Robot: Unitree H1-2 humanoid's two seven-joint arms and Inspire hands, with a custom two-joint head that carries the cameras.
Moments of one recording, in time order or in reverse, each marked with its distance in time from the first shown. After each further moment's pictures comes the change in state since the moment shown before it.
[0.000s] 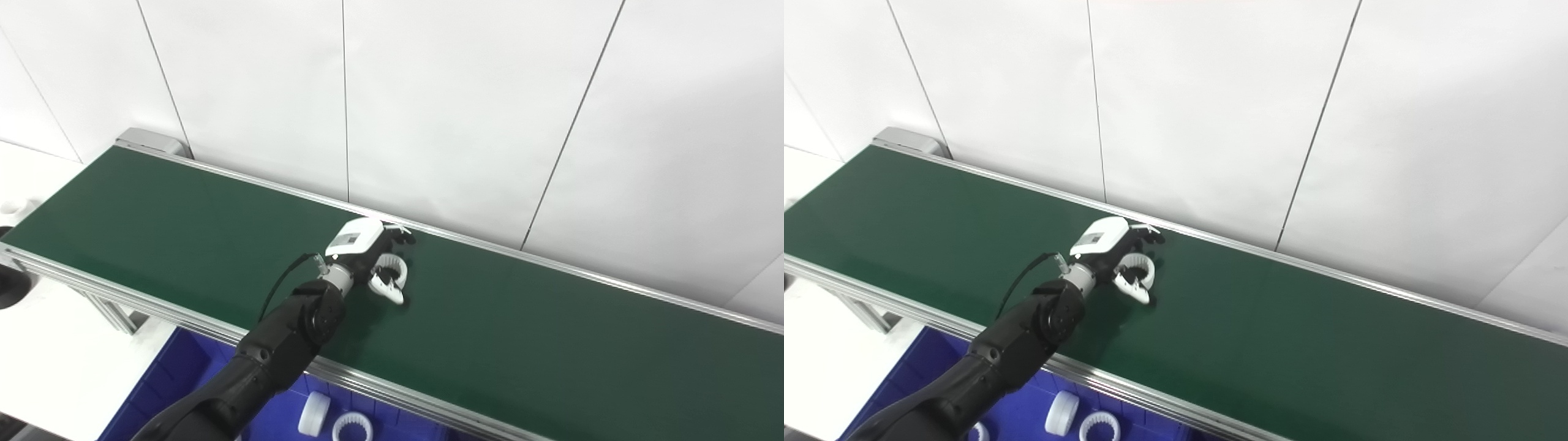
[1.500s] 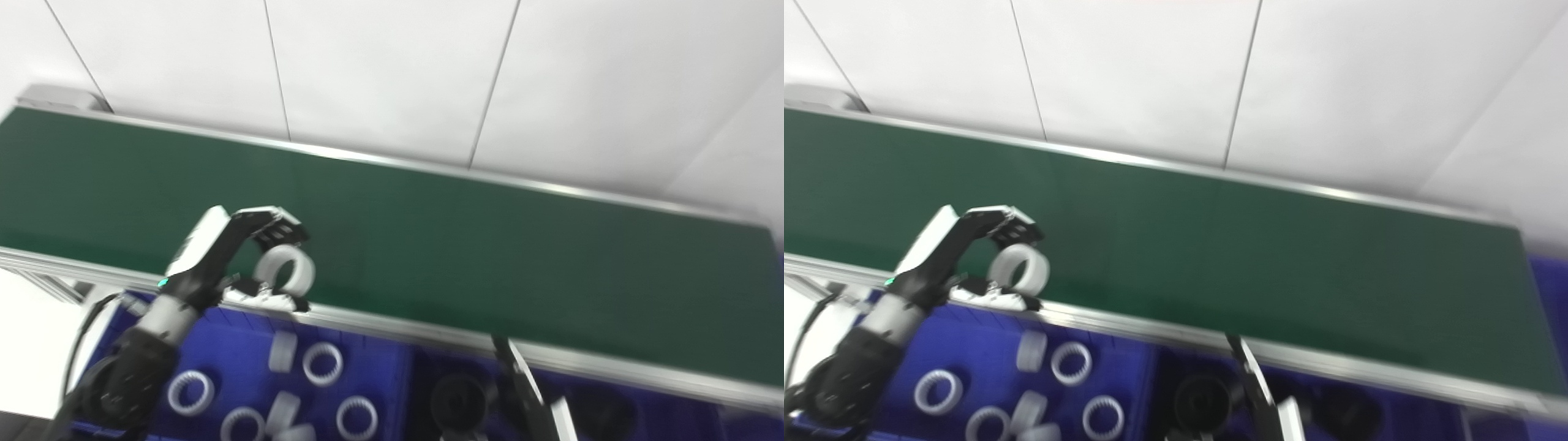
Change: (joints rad) left arm 0.648 0.157 0.210 -0.898 -0.342 -0.099 -0.253; right arm 0.054 0.034 0.018 -0.198 -0.030 0.086 0.040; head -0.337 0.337
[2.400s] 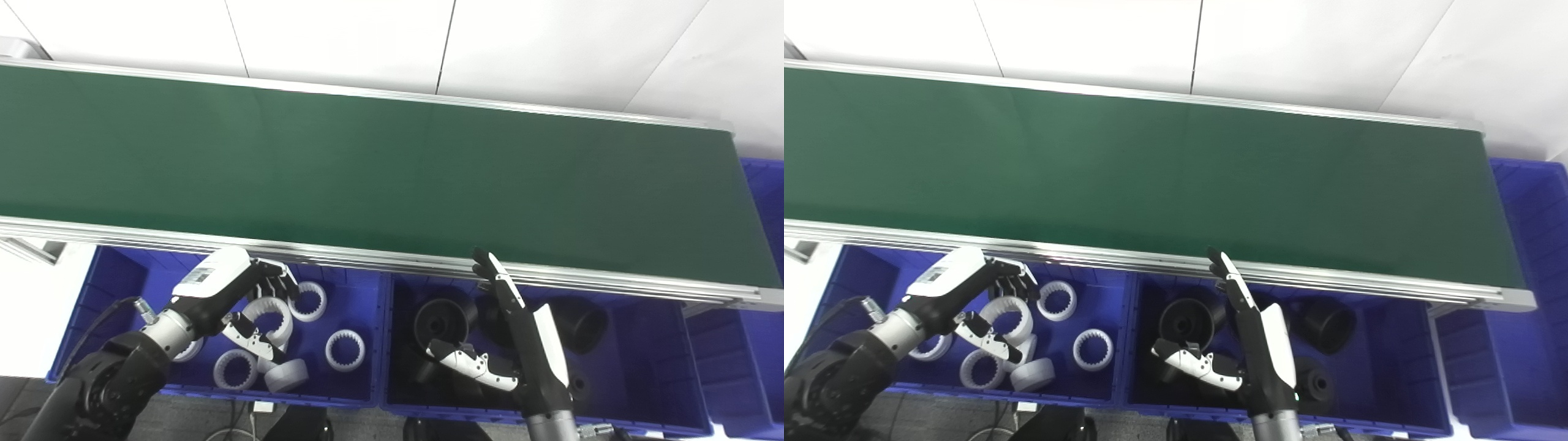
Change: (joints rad) left arm 0.011 0.086 -0.164 0.139 0.303 -0.036 -0.230; right arm -0.002 0.029 0.003 -0.098 -0.034 0.113 0.030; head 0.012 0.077
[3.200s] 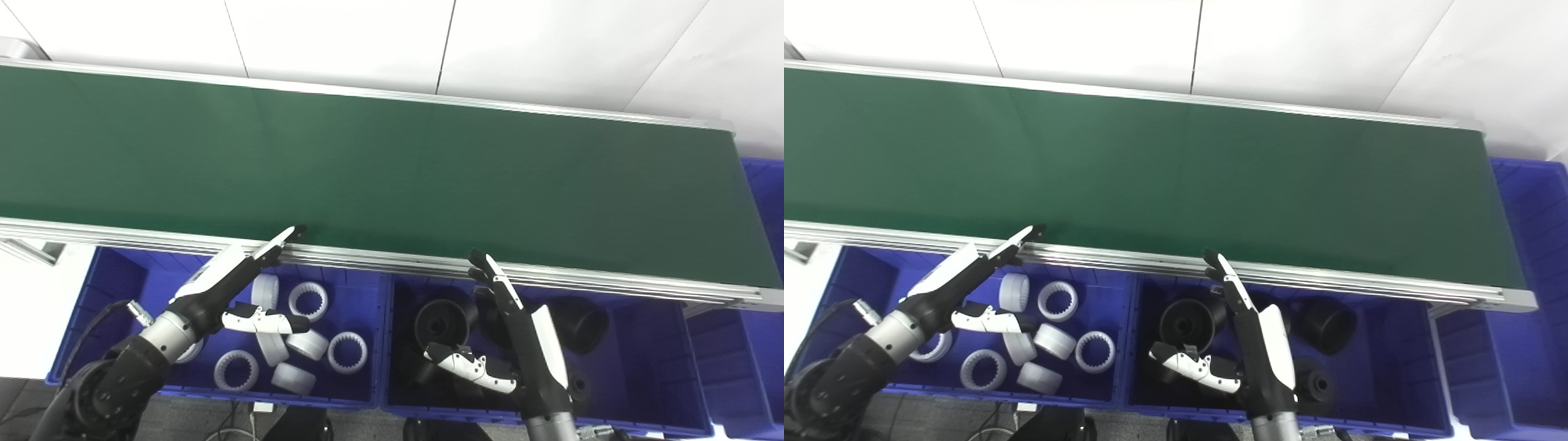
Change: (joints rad) left arm 0.081 -0.084 0.066 -0.119 -0.437 0.058 -0.026; right arm 0.012 -0.011 0.005 -0.012 -0.018 0.003 0.009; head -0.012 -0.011
